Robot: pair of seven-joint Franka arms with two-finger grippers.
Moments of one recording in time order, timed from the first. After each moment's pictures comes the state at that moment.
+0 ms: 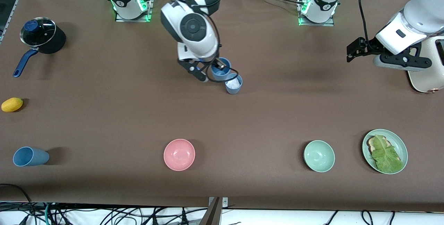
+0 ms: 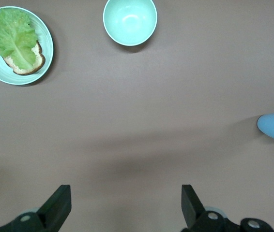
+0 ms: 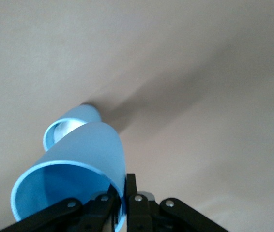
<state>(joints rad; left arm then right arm) -0.05 -0.07 -0.06 -1.79 -0.04 1.68 0.00 0.72 0.52 0.07 -1.44 0.20 1.88 1.42</state>
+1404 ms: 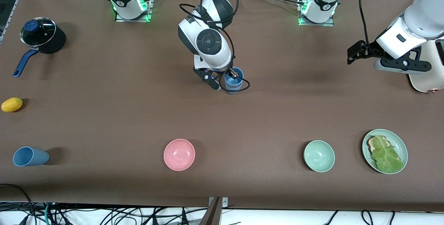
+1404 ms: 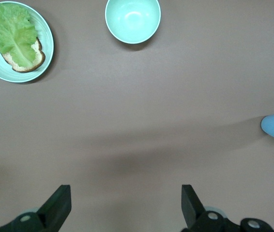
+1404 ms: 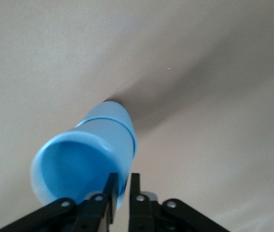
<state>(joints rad) -0.06 -0.06 -0.04 -1.79 -0.04 1.68 0.00 0.74 0.65 0.06 -1.35 0.22 1.95 1.45</state>
